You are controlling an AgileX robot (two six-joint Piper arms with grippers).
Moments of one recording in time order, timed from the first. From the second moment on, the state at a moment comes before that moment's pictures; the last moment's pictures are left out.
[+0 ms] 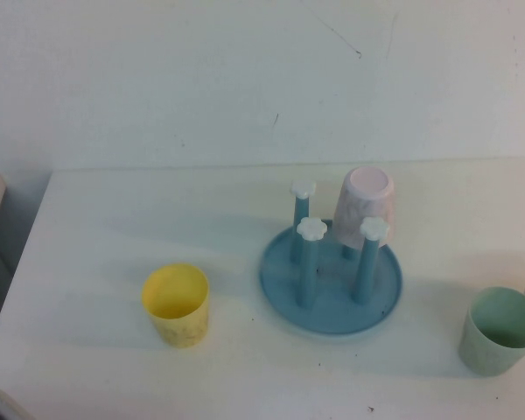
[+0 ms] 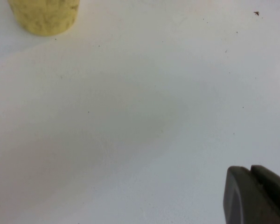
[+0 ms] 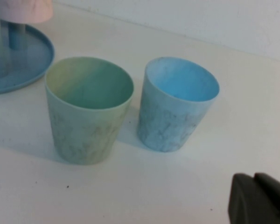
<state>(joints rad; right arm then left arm) 0.07 -0.01 0.03 -0.08 0.42 -0.15 -0.53 0.53 -0.23 -0.41 0.57 0.20</state>
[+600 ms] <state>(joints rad) 0.07 -0.01 0.03 -0.08 0.42 -0.15 -0.22 0.15 -0.03 -0.09 0.31 0.01</state>
